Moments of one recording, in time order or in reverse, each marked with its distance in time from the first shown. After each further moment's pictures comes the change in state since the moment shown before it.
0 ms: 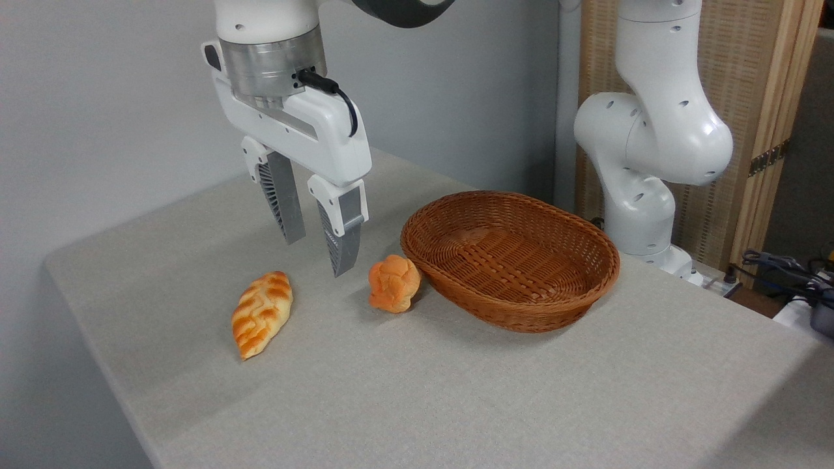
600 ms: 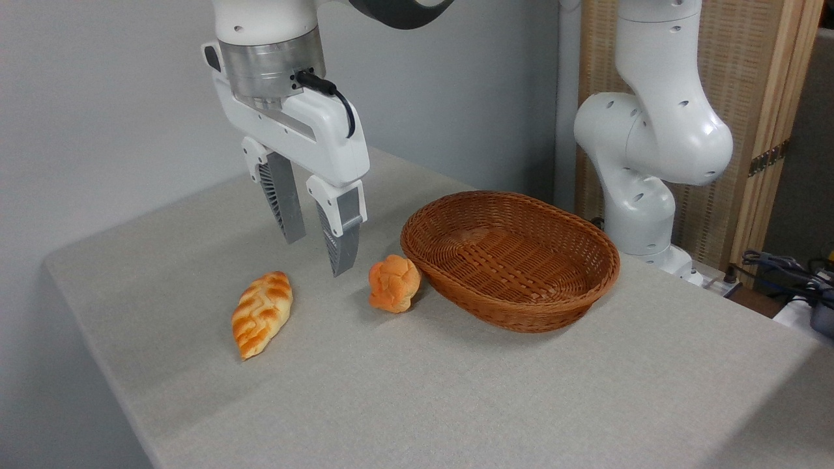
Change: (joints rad) arm -0.001 0.001 -0.005 -0.002 0.000 0.000 0.007
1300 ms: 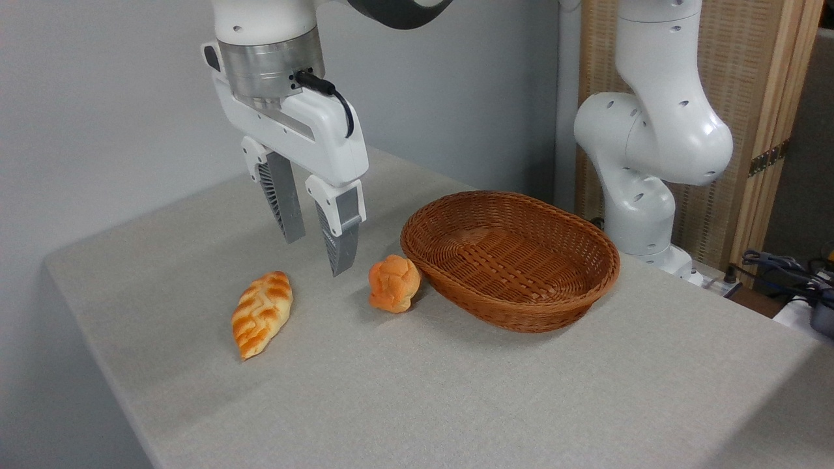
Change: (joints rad) arm 0.000 0.001 -0.003 -0.001 0.000 0.000 0.000
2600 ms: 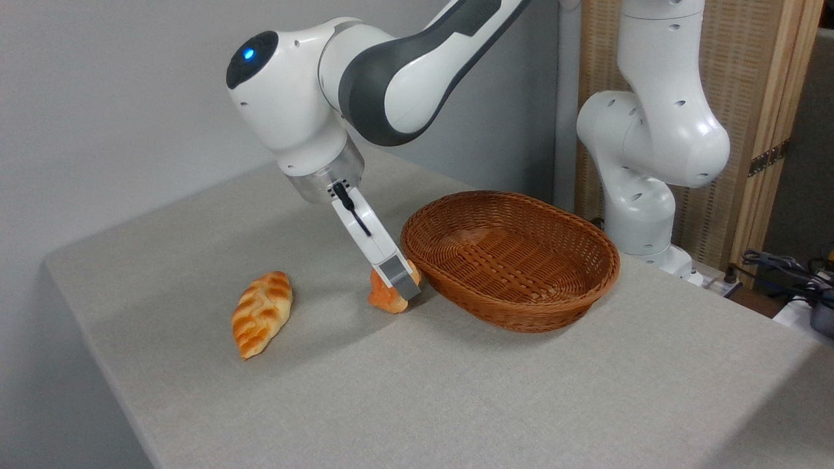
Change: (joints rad) arm -0.105 -0.035 -0.031 -0.379 0.000 -0.005 0.243
